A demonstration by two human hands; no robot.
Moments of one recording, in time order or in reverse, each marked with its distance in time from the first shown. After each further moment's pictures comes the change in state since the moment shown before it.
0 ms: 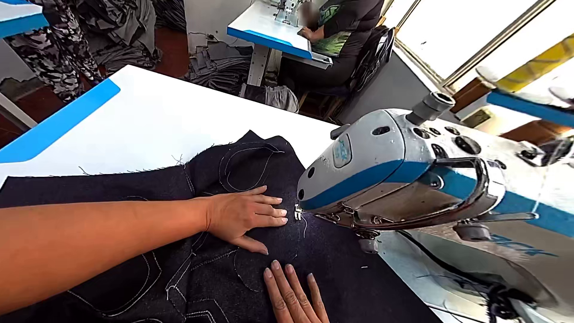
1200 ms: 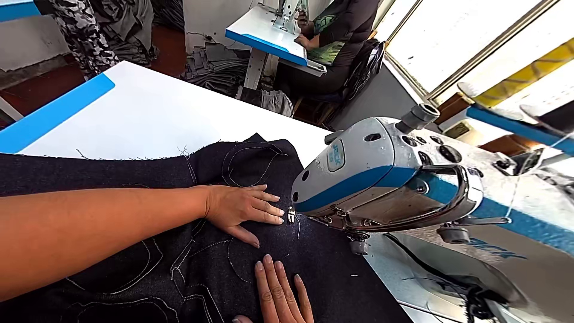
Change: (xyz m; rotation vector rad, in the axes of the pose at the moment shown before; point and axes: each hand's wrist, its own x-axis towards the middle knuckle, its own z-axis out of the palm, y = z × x) left_hand 0.010 -0.022 -0.010 -0.069 -0.051 0.112; right_hand 0.012 -0.020 0.004 -0.056 0.017 0.118
